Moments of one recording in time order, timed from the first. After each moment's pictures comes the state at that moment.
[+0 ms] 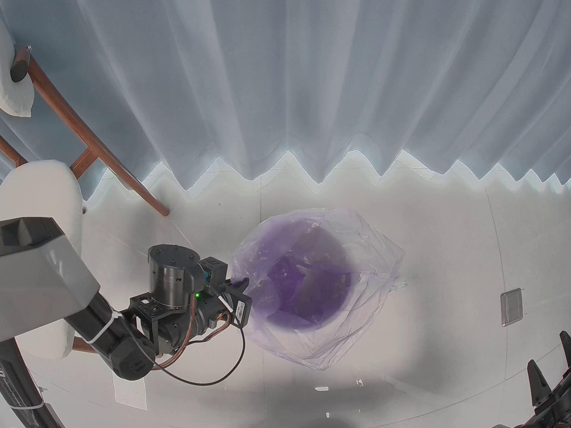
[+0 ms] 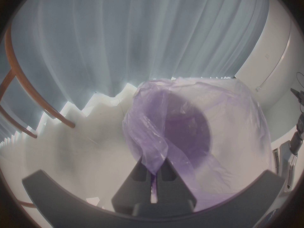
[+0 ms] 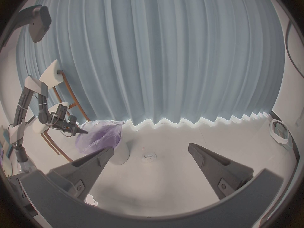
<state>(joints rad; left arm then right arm) -0.57 2.01 -0.57 -1.05 0.10 0.04 0.00 0.02 -0.02 0.00 -0.01 0.01</state>
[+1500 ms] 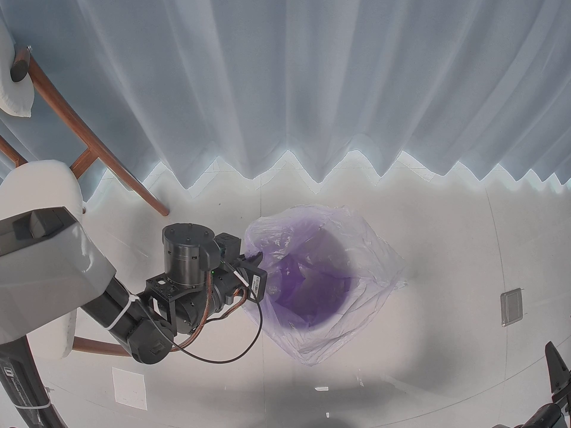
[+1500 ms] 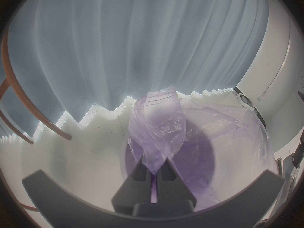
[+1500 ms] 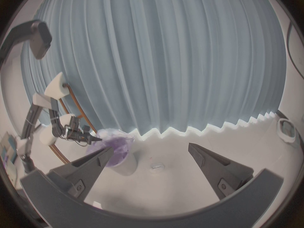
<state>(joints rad) -0.57 2.07 -0.73 -1.05 0.11 0.03 0.04 0.10 -0.10 -0.08 0.02 0.07</state>
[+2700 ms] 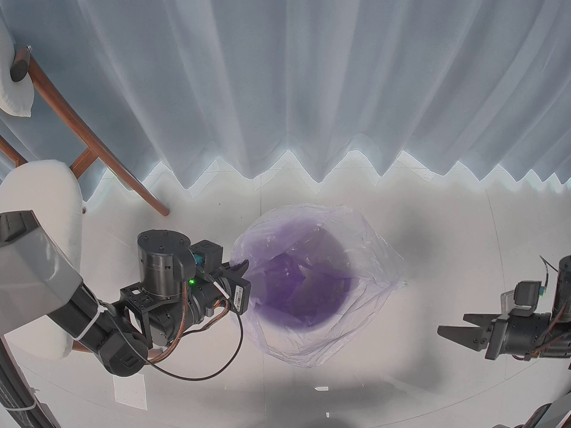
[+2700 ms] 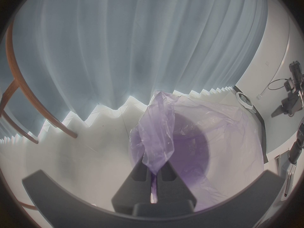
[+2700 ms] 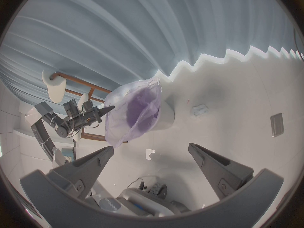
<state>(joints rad) -0.57 1.95 -0.60 -1.06 0.11 0.04 0.19 1.22 -0.23 -0.46 0.30 0.36</state>
